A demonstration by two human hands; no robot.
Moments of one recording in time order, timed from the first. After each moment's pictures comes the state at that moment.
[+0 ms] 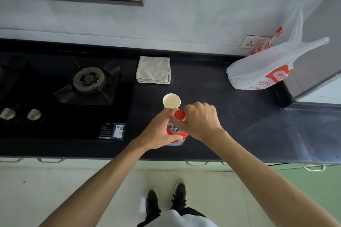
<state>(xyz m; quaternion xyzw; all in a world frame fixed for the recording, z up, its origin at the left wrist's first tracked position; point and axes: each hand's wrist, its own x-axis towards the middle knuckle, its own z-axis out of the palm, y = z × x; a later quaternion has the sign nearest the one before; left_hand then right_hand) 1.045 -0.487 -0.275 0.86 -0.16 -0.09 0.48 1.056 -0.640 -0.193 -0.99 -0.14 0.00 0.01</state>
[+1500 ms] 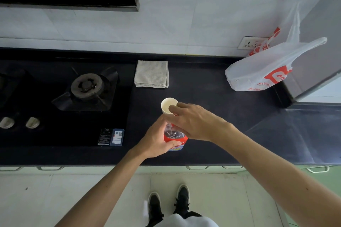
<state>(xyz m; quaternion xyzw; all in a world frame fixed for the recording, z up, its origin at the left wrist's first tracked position) 1.041 -0.488 -0.282 0.85 -0.13 -0.12 0.50 1.081 -0.662 -0.193 -0.86 -0.50 -0.06 0.03</state>
